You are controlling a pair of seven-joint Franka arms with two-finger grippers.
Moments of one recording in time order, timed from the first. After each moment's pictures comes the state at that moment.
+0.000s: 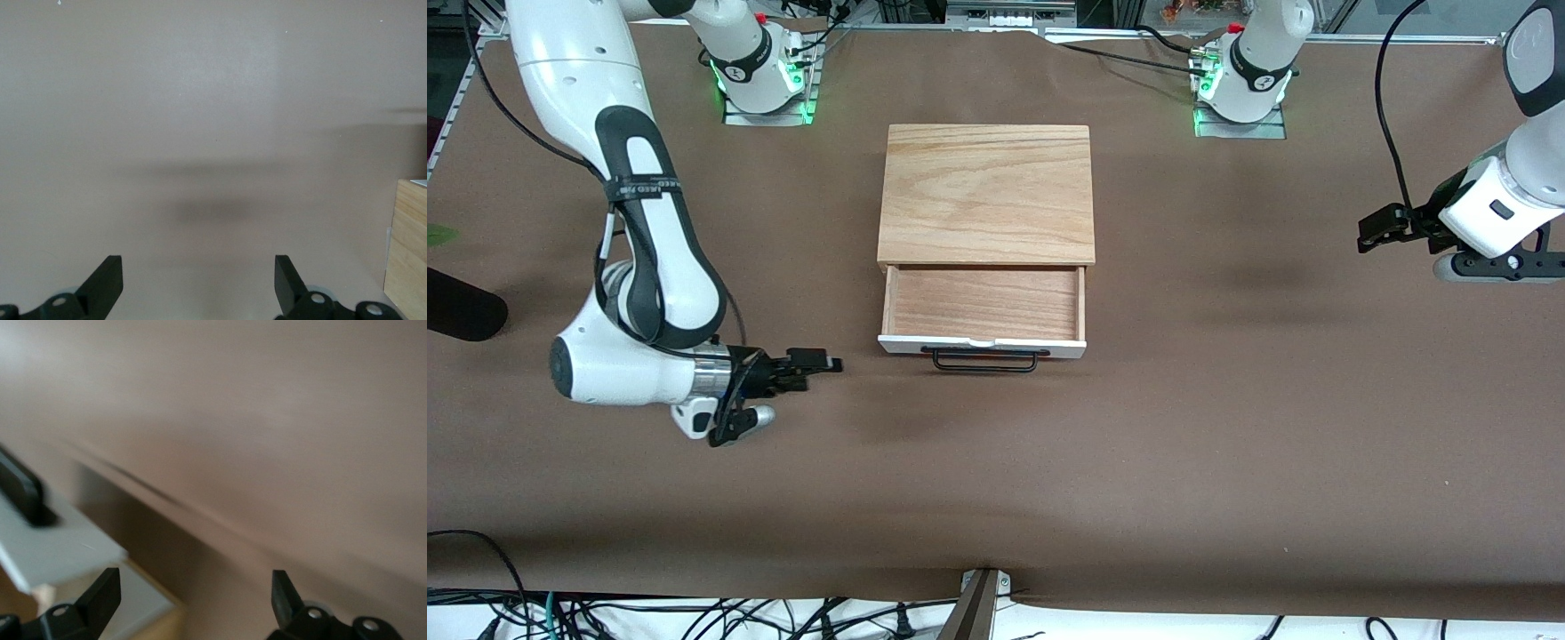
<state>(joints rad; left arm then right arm) 0.00 0.01 0.01 -1.79 0.01 1.70 -0.01 0.21 0.70 -0.07 -1.39 0.57 1.94 -0.42</state>
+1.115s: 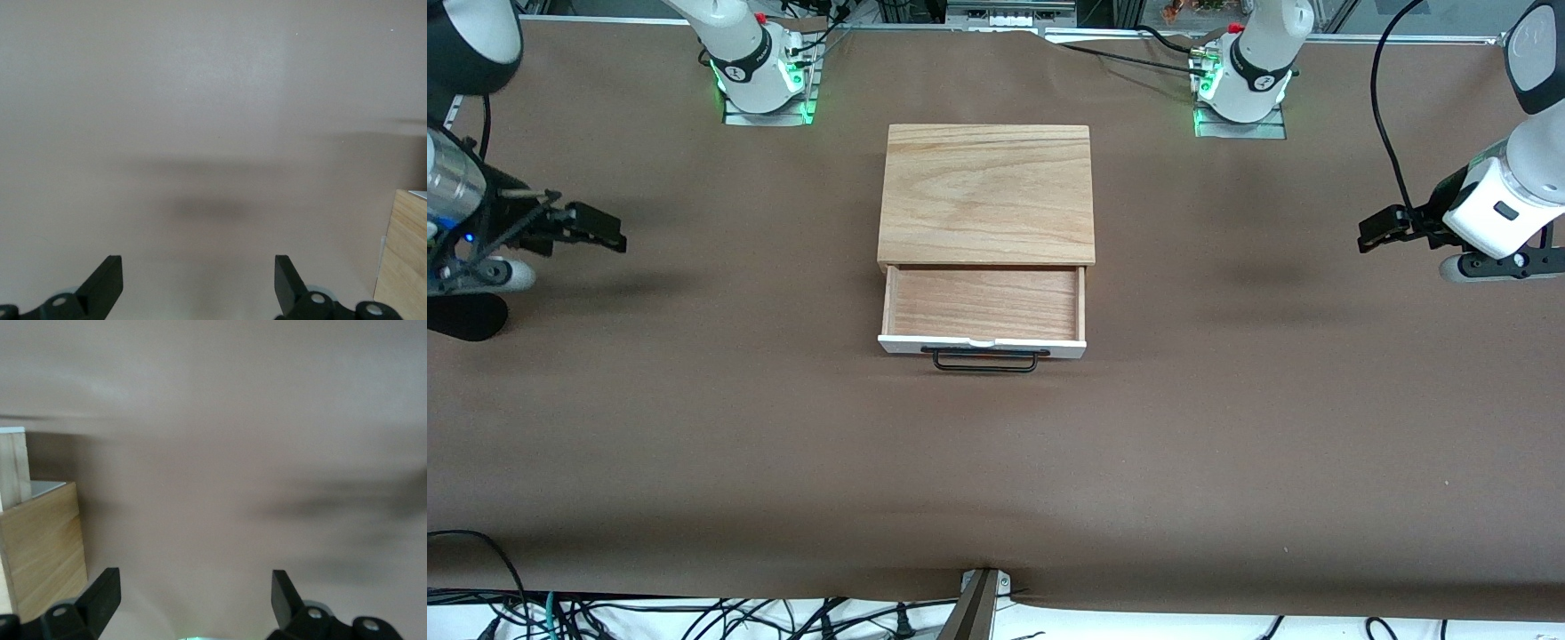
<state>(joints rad) 0.00 0.00 0.01 -1.79 0.01 1.68 -0.08 0.02 0.09 -0.01 -1.57 0.03 1.53 0.00</state>
